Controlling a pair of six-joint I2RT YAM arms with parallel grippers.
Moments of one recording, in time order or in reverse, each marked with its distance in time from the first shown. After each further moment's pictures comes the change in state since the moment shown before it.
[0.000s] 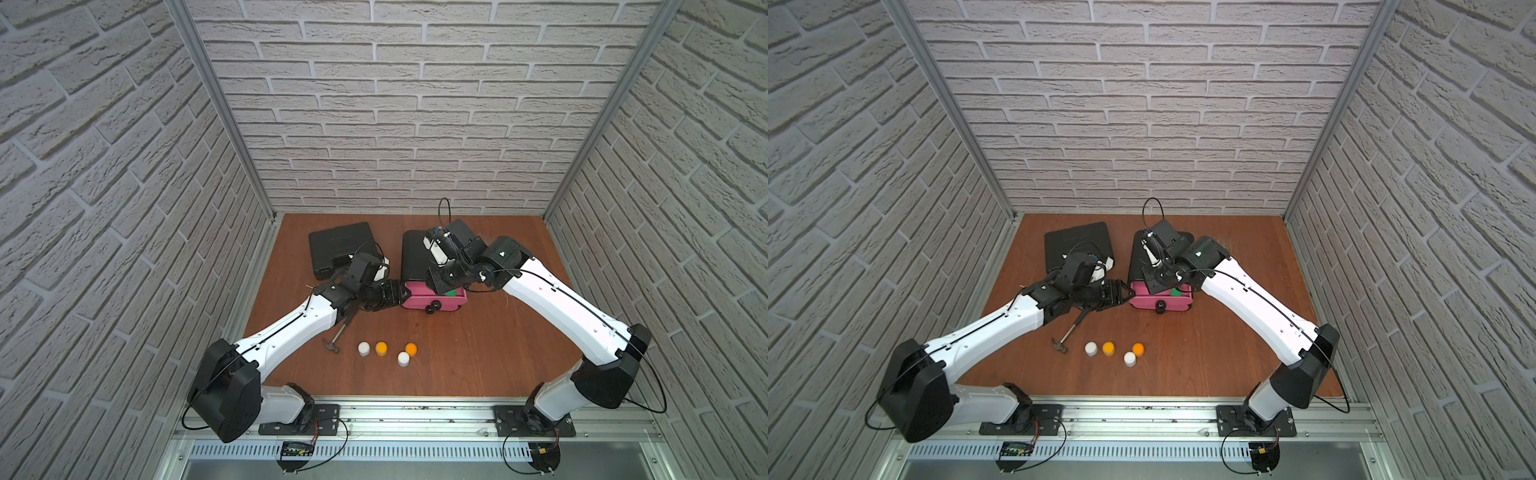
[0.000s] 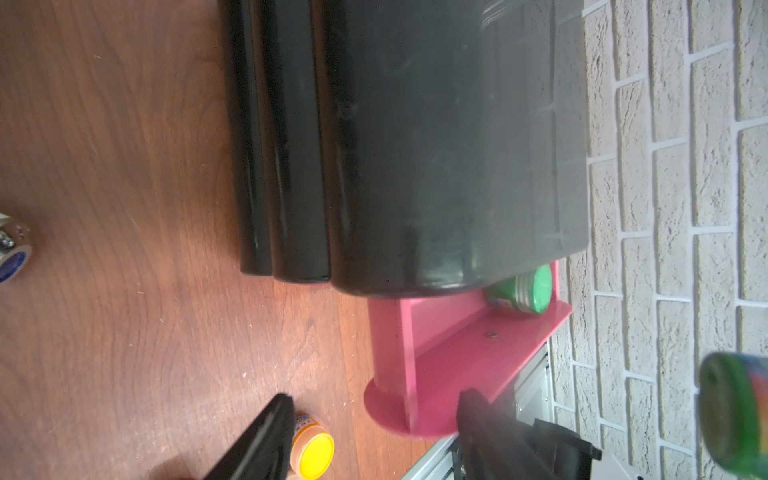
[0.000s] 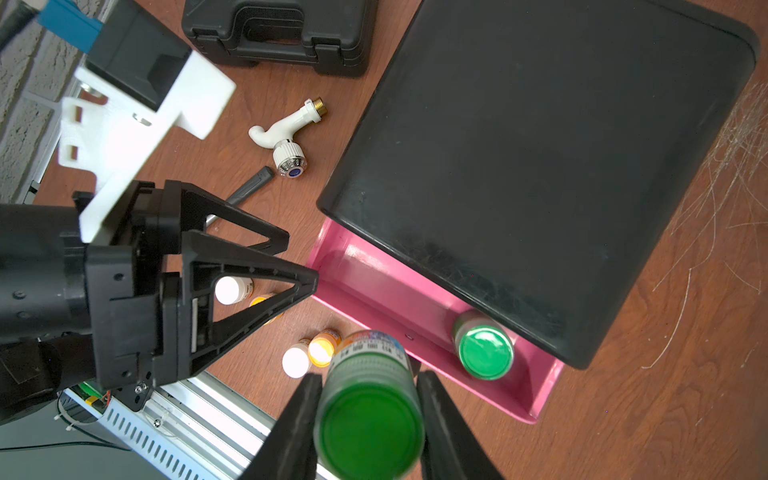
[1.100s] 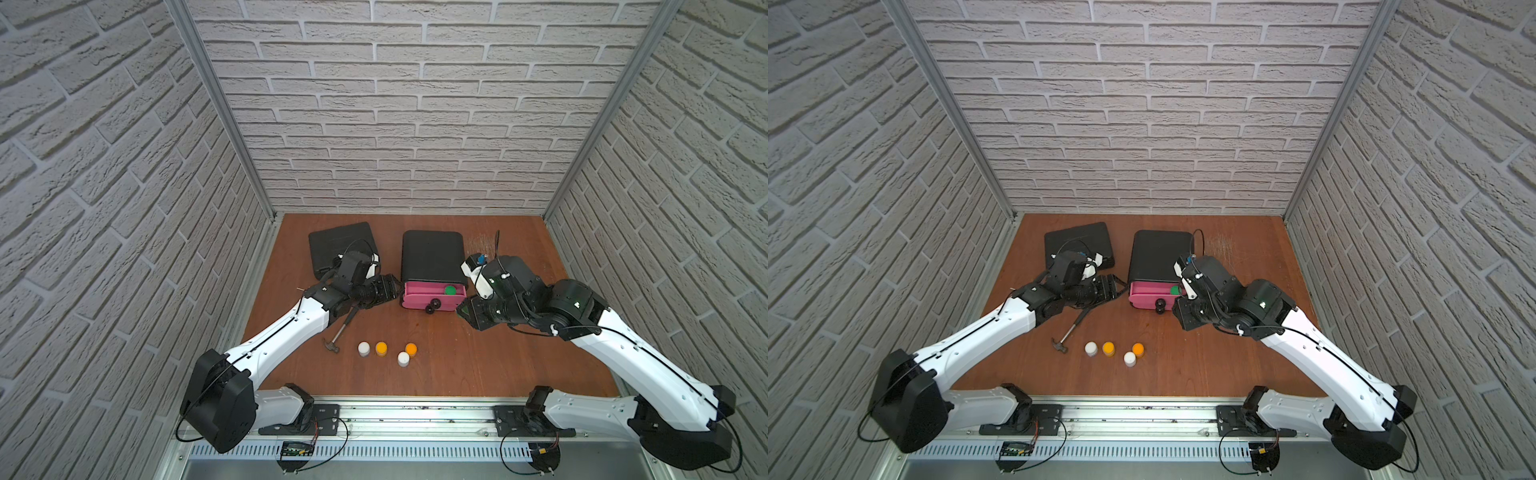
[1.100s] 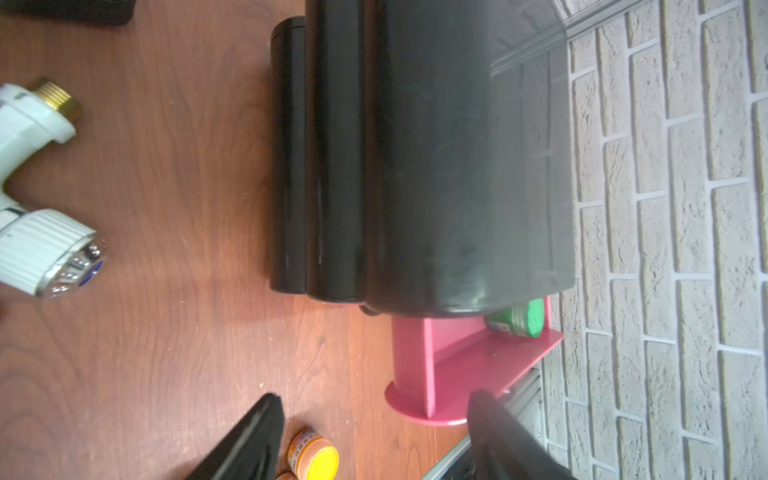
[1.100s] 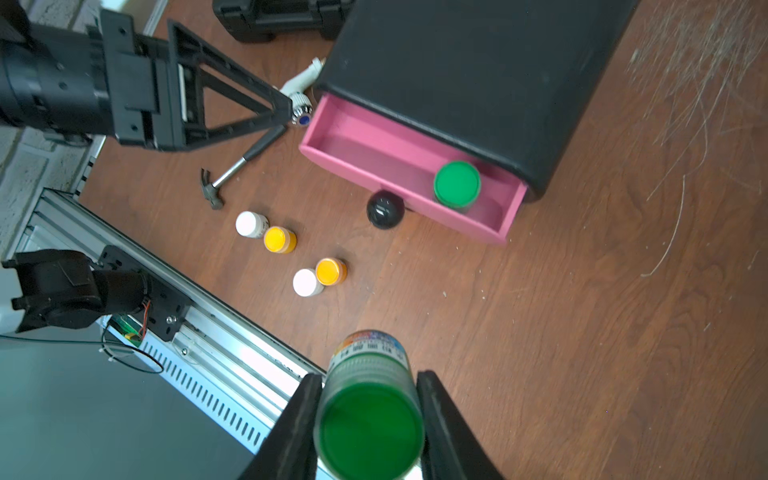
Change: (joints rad) left arm 0.043 -0.054 -0.016 0.023 -0.038 -0.046; right arm 0.068 -0.380 -0.243 -0.048 0.002 0.093
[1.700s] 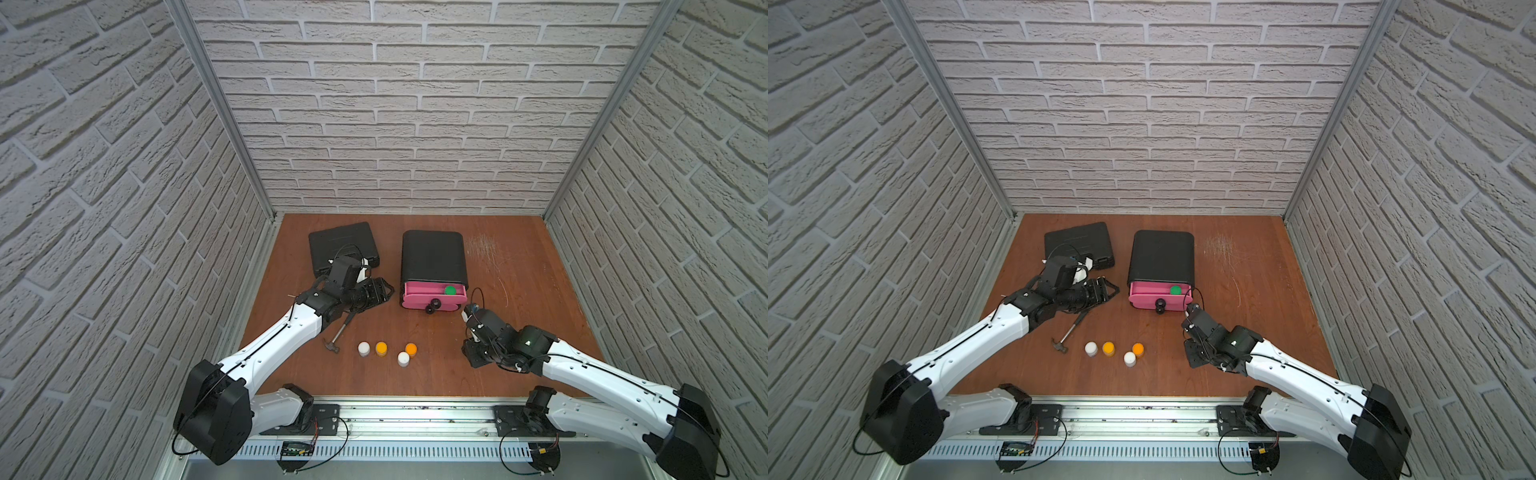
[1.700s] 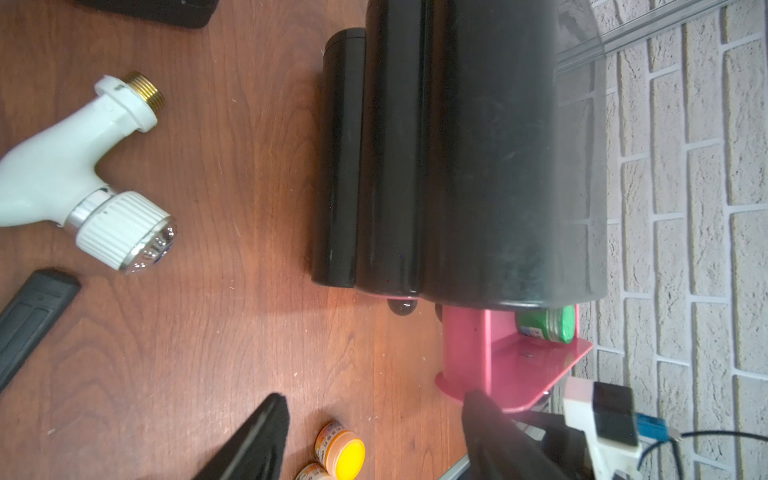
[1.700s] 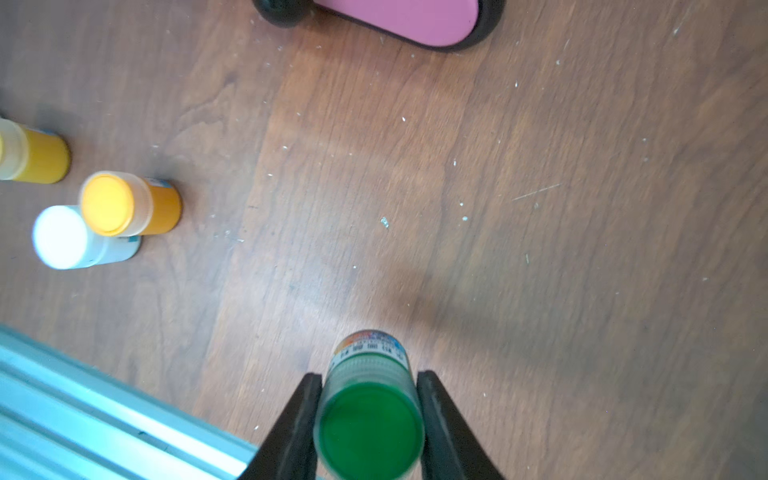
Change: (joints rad) left arm 0.076 -0.060 -0.086 -0.006 0.003 -0.001; right arm -0.002 -0.227 -0.819 0.396 0.053 0.074
